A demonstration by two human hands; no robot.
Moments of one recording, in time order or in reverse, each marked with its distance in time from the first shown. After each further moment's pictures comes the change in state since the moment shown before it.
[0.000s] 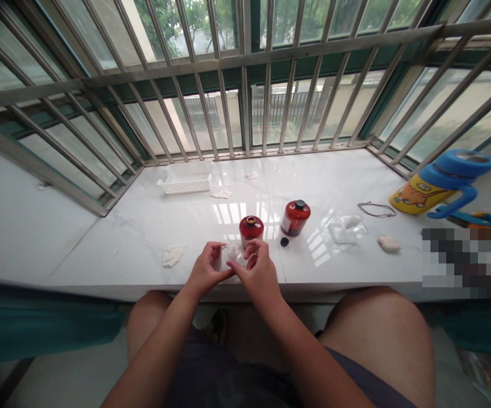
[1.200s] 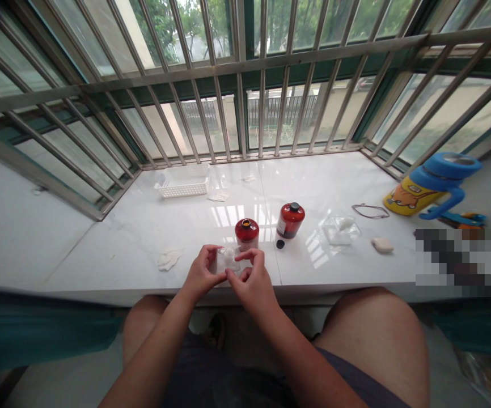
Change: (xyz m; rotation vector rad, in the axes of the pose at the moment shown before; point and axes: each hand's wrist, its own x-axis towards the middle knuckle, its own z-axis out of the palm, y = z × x) left_hand 0.001 -0.004 -0.001 0.003 -0.001 0.018; right_hand -0.017 0.000 -0.002 0.119 -0.087 0.070
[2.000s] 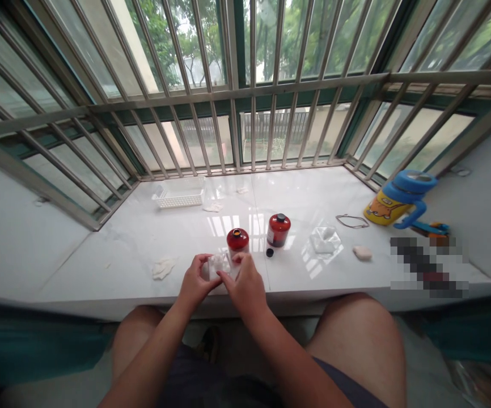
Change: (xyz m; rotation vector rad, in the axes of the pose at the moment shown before) left_hand -0.004 0.005 0.004 0.301 0.180 0.043; right_hand 0.012 -0.005 -0.009 -0.438 0.140 -0.231
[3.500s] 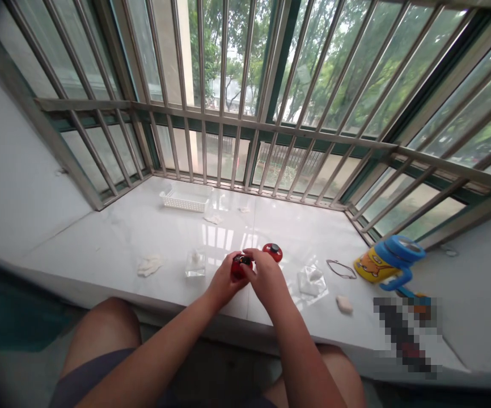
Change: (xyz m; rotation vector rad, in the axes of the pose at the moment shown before) left_hand 0.047 0.068 0.114 -0.305 0.015 0.104; right_hand 0.106 0.011 -0.105 -0.185 -0.292 -0.276
